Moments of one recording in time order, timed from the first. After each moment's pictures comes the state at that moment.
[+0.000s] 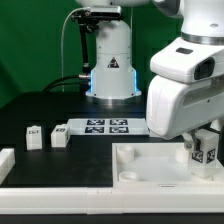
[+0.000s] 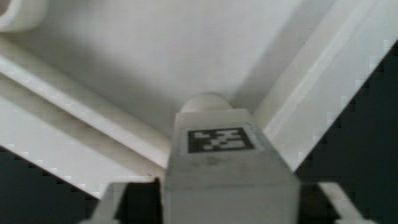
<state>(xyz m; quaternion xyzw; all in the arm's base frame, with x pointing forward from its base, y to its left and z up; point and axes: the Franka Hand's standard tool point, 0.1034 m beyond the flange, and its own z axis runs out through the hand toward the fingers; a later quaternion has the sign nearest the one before) 0.623 0.119 0.081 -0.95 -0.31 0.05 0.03</state>
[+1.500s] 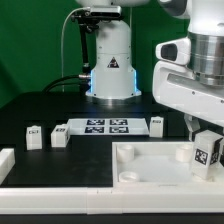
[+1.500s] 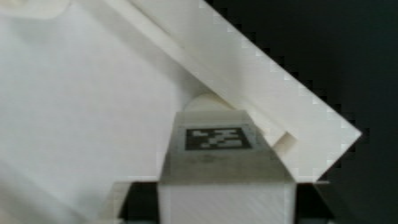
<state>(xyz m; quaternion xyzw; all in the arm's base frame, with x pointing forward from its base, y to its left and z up) 0.627 0.126 0.081 -0.89 0.45 0.05 -0.02</state>
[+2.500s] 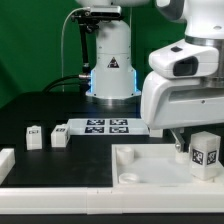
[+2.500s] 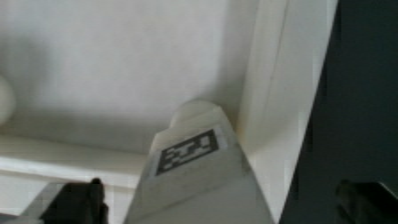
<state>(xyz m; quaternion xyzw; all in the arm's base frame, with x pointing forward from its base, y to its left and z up) 0.621 0.127 0.075 -0.99 -0.14 0.04 0.01</state>
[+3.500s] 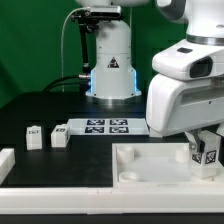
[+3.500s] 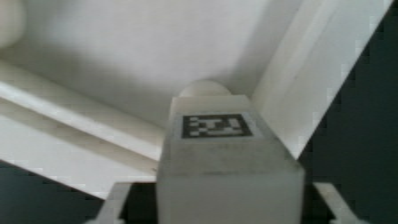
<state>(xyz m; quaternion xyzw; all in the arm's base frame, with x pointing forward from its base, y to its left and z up) 0.627 0.125 0.076 -0.99 -0.12 0.03 0.00</state>
